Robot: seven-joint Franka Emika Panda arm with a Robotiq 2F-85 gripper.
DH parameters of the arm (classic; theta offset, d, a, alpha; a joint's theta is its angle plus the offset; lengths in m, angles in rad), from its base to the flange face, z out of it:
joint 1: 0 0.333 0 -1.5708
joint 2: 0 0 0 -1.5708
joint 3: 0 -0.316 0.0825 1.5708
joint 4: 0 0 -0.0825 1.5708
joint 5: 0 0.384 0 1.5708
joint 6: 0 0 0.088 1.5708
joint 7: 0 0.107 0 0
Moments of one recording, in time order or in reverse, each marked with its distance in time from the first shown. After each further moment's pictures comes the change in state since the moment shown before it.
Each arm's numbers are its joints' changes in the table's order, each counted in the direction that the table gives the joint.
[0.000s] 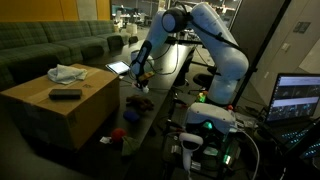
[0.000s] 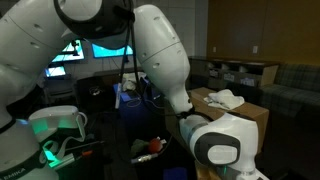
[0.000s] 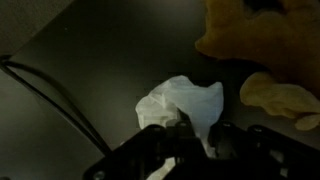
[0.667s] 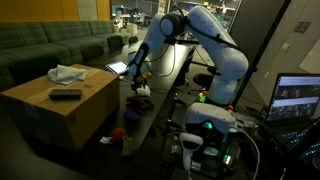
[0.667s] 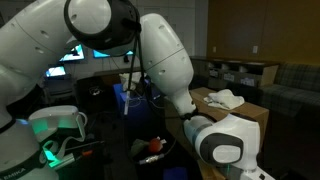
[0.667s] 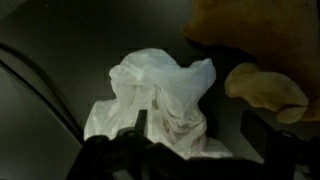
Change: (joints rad) arm 0.000 0.058 -0.021 -0.088 0.015 -0.027 -0.066
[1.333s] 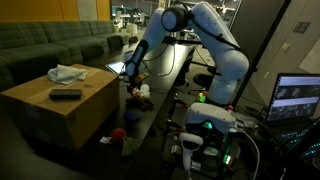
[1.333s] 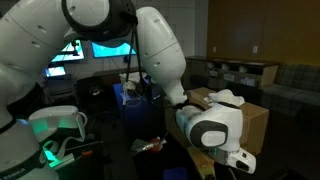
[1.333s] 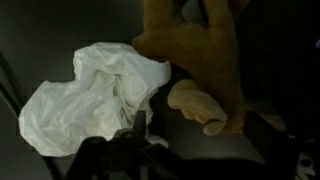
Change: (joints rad) arm 0.022 -0.074 -0.074 0.088 0.000 0.035 -0.141
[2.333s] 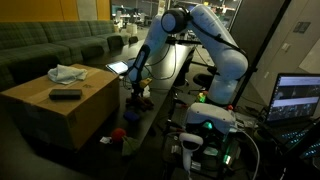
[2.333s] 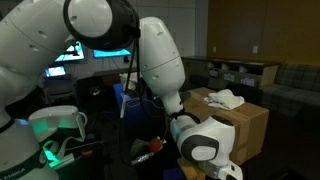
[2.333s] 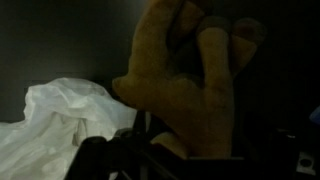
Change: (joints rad) arm -0.065 0.046 -0.068 0.050 0.001 0.021 -0.186
